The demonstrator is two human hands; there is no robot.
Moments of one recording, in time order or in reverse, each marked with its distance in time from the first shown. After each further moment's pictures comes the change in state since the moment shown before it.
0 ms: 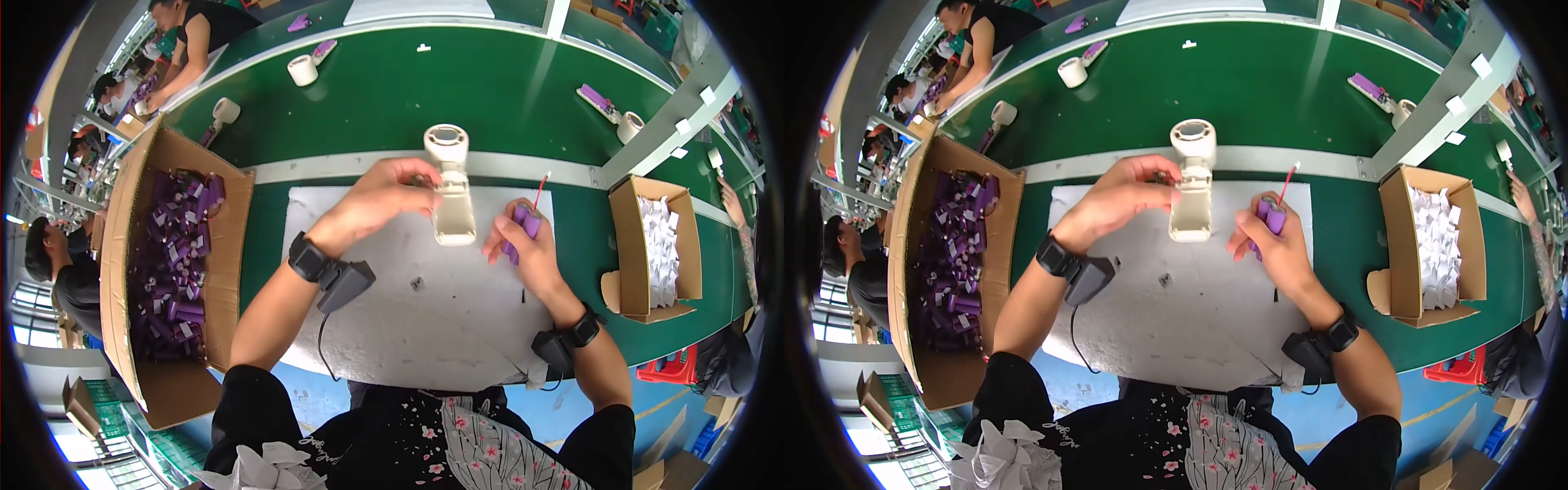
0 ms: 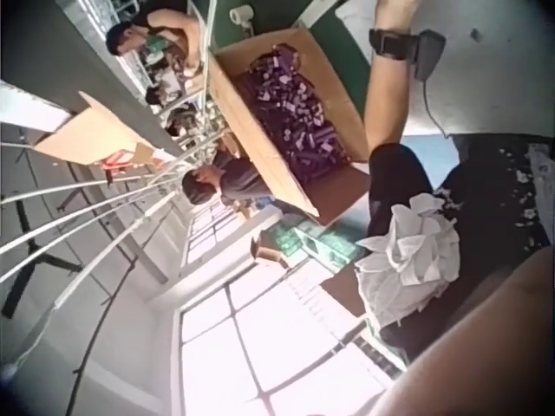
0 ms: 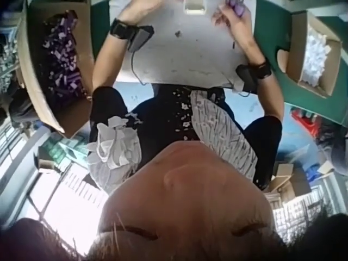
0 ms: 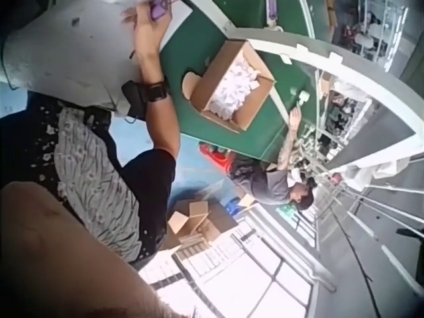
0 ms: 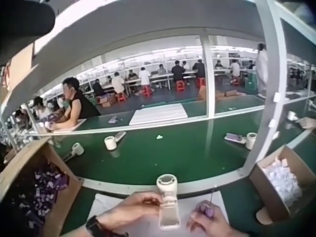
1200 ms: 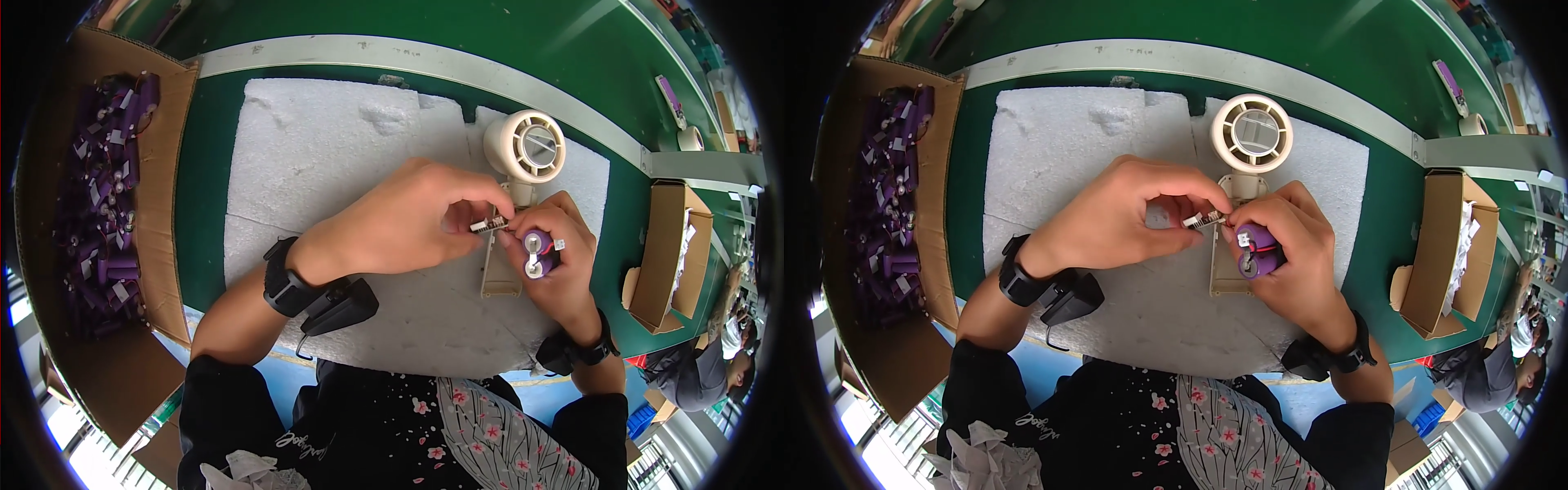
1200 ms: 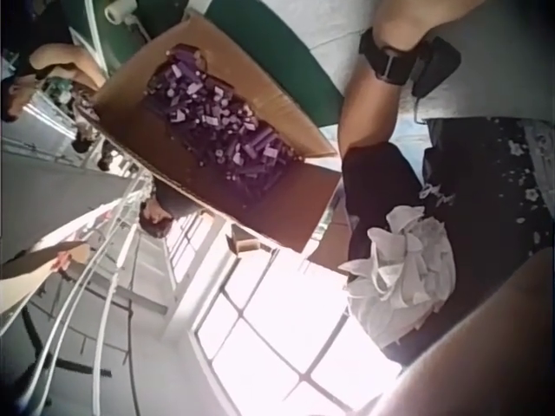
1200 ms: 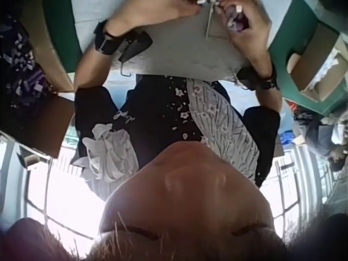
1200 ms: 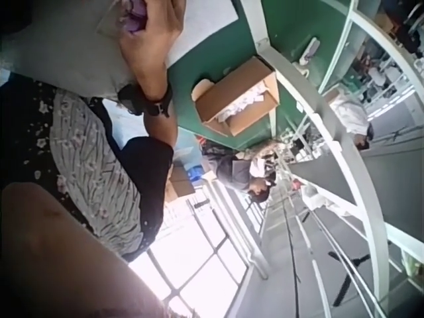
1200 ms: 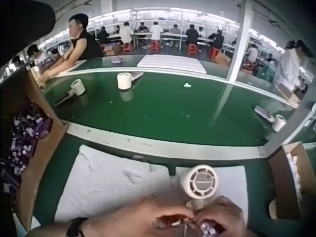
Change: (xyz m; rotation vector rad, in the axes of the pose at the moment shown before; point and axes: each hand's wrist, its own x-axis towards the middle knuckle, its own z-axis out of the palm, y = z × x) left_hand -0.046 -0.048 0.023 0.313 -0.086 0.309; right_hand -0.012 0.008 0.036 -1.110 -0.155 -0.608
